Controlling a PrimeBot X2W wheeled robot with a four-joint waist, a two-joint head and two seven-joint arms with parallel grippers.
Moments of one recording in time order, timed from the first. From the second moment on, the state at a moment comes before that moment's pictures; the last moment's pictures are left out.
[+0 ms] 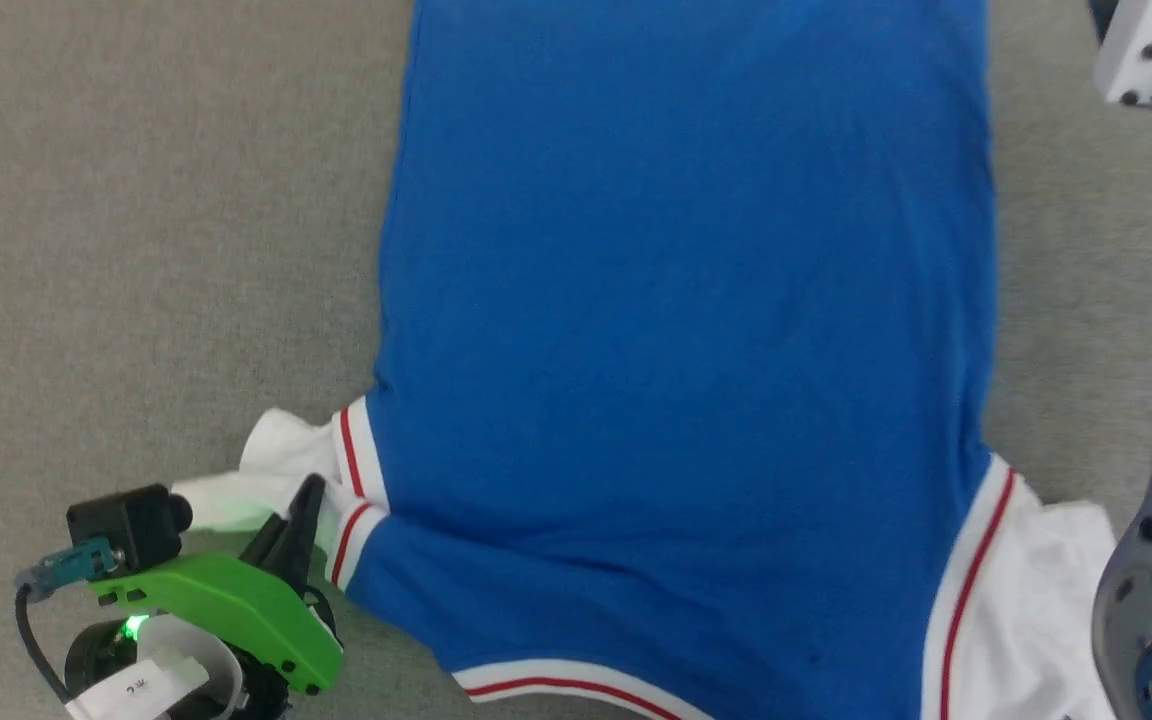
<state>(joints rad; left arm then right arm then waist) 0.06 0.32 -0.14 -0.28 -0.69 0.18 0.31 -1.02 -0.06 -0.30 0.37 -0.10 0.13 0.80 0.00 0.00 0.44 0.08</state>
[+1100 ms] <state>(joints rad) 0.03 0.34 -0.18 -0.28 -0.70 0.17 0.34 -0.95 -0.20 -0.27 0.26 -0.01 0.13 0.87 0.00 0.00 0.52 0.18</state>
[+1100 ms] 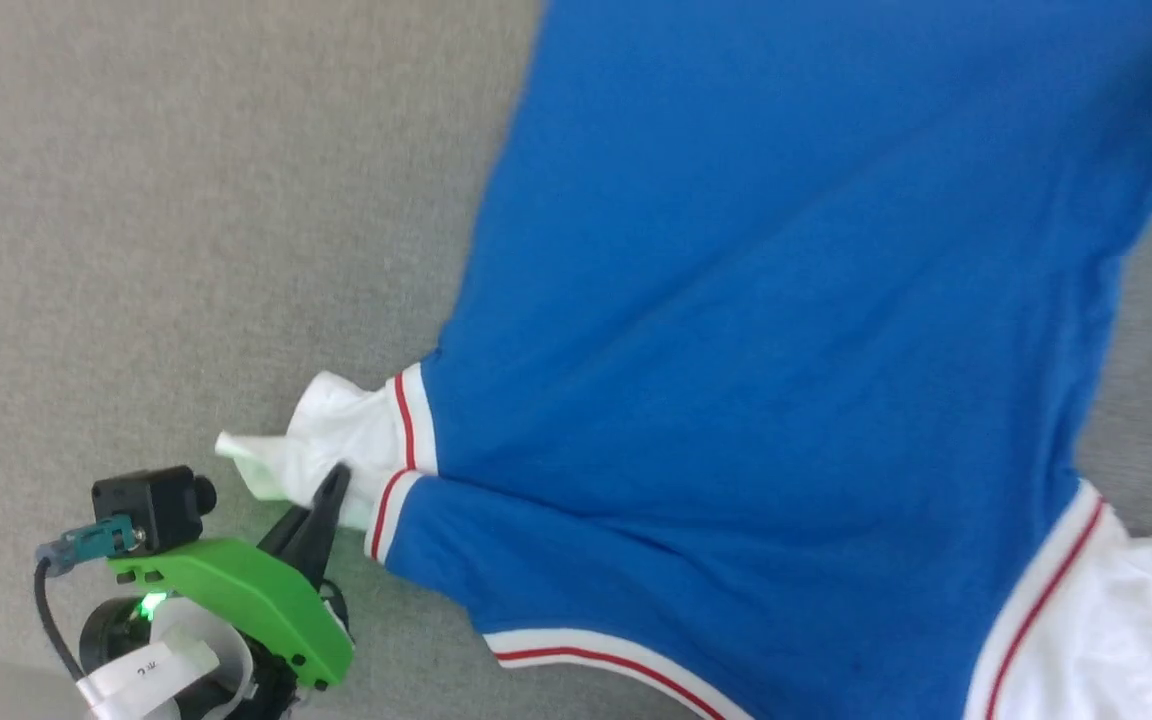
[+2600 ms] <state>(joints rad) 0.09 0.35 -0.18 -0.19 -0.70 0.24 0.38 -0.30 -0.05 -0.23 -0.10 0.31 0.13 0.61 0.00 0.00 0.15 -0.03</state>
